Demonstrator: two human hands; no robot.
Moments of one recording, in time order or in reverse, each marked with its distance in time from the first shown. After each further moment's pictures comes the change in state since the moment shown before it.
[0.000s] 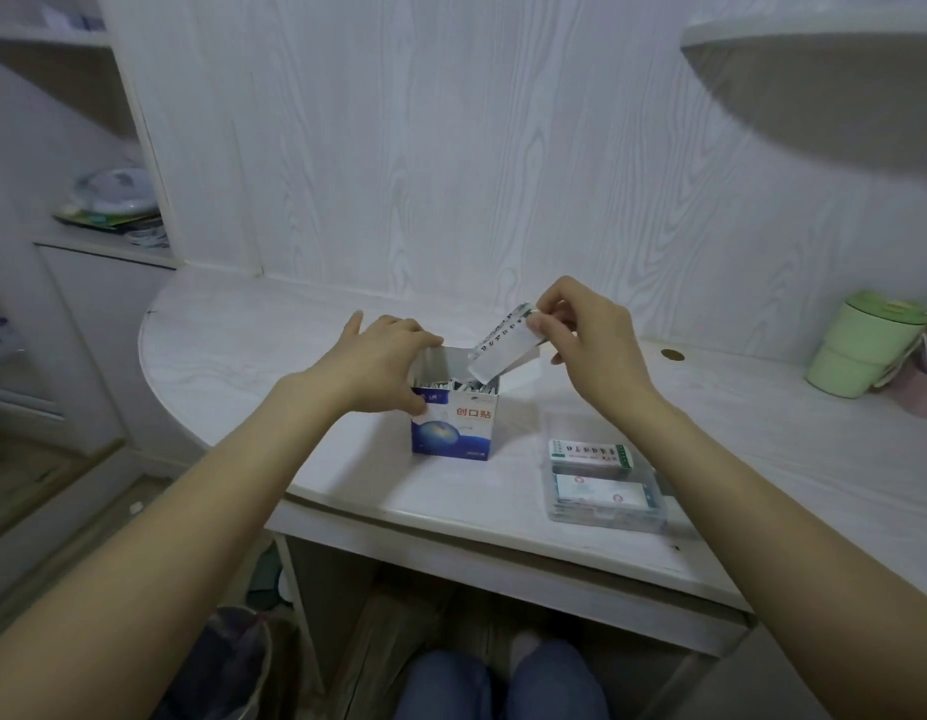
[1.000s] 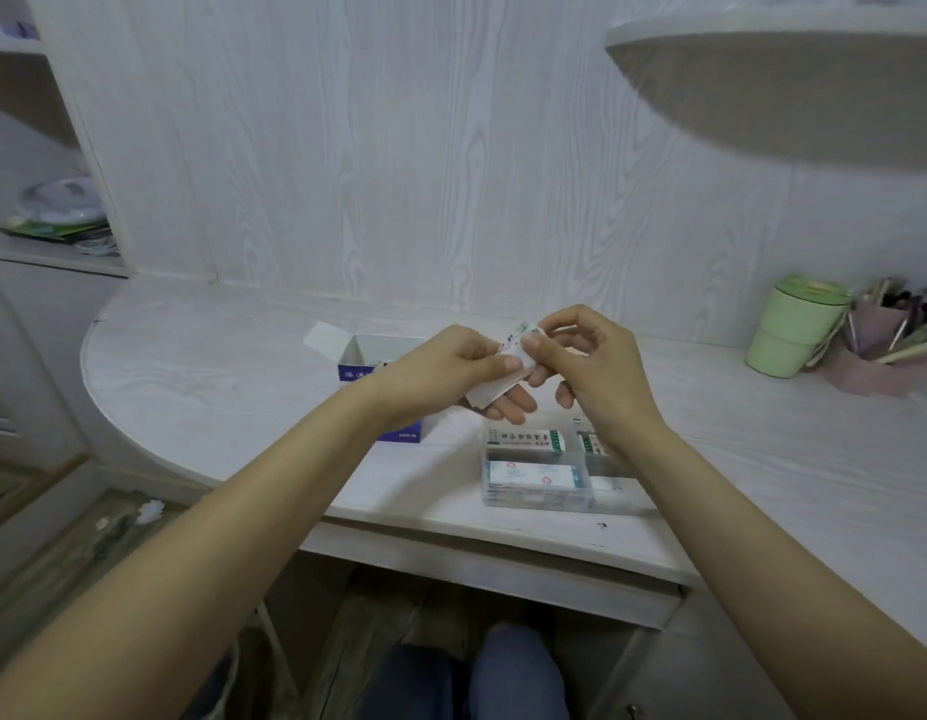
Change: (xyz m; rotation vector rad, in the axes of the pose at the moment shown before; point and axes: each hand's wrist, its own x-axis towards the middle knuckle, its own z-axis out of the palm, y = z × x) left_hand -0.002 0.116 -0.011 -1.164 -0.161 0.192; right_hand -0.045 0.022 -0.053 0.552 0.030 0.224
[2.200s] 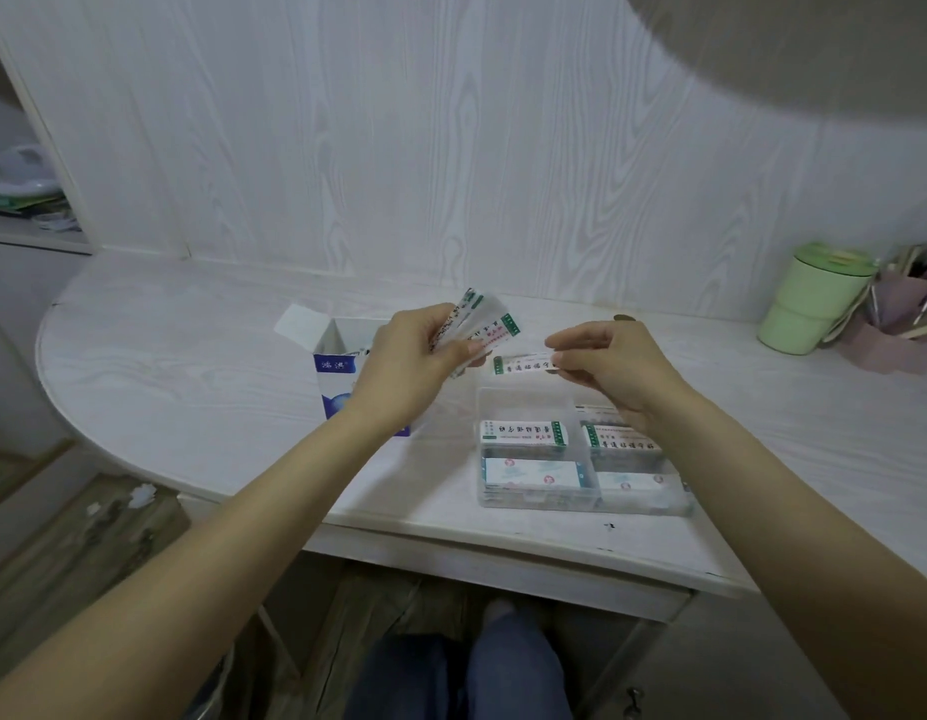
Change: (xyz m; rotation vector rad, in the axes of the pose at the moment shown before) left_hand 0.021 -0.041 -0.005 0.155 0.491 0.084; right_hand 0.037 0.038 -0.027 -0.120 0.029 0.385
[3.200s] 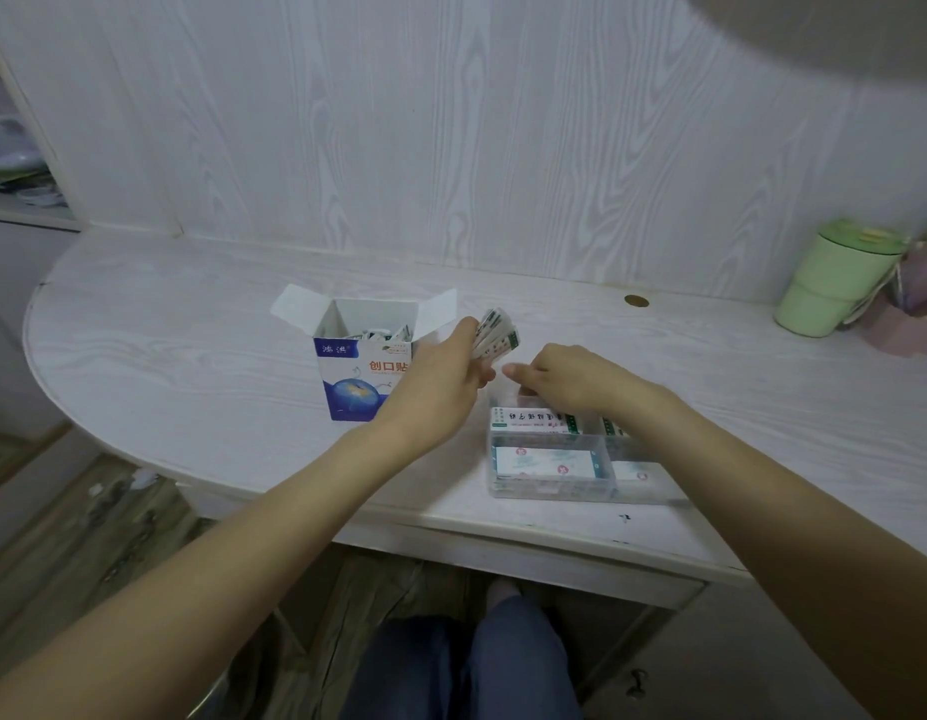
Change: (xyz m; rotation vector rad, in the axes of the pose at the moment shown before) left_hand 0.000 -0.029 0.025 0.294 -0.150 0.031; right_hand 0.023 0.015 0.041 -1.025 -0.370 -0.008
